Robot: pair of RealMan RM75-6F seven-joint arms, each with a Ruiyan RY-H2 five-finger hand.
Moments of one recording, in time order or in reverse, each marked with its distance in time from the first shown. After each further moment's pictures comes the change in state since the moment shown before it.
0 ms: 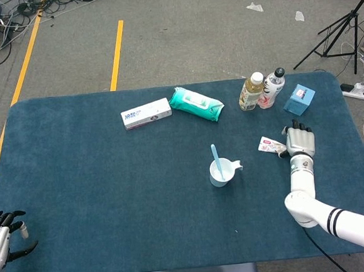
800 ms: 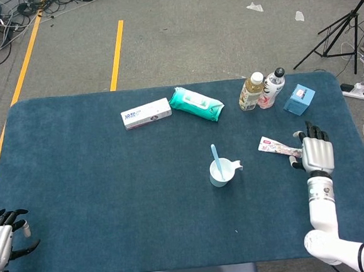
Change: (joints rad) left arm -0.008 0.000 -0.002 -0.016 0.003 -0.002 0.031; right arm -0.244 0.103 -0.049 -0.317 -0.431 0.257 0.182
